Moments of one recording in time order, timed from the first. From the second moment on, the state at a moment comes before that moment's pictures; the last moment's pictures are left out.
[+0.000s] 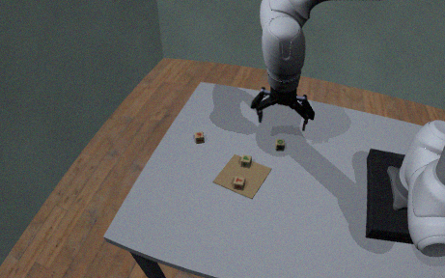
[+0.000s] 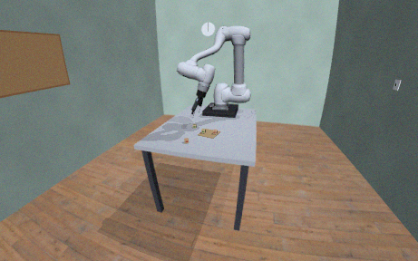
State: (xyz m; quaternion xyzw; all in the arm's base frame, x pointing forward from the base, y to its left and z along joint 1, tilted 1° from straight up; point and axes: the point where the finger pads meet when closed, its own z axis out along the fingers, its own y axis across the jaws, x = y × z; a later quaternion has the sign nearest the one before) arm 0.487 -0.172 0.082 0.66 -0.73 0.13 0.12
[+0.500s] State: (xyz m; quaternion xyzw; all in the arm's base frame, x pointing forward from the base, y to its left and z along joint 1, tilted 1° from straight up) arm 0.479 -0.177 0.089 0.45 -0.89 0.09 0.06
